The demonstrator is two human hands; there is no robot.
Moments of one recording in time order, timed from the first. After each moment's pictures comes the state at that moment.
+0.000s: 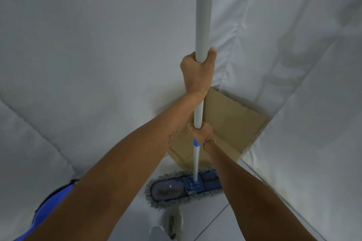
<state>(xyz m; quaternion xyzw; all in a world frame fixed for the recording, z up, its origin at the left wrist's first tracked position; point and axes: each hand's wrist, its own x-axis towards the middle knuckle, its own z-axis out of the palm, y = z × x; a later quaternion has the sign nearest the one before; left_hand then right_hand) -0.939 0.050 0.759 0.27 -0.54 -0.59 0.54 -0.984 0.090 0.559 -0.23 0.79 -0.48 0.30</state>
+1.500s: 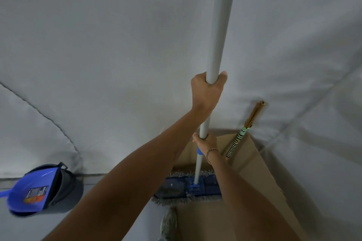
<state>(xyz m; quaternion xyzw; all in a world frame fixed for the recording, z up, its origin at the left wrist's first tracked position) -1.263 -0.279 0.667 0.48 -0.48 -0.46 0.57 -1.311 -0.245 0.485 -0.37 0.71 -0.33 0.50</state>
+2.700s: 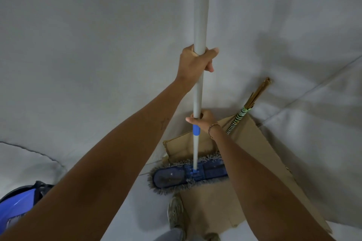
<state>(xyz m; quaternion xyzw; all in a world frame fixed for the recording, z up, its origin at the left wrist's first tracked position) -1.252 -0.439 0.583 0.44 -0.54 -0.57 0.44 -1.332 -0.356 0.422 -0.40 0.72 -0.25 0.51</state>
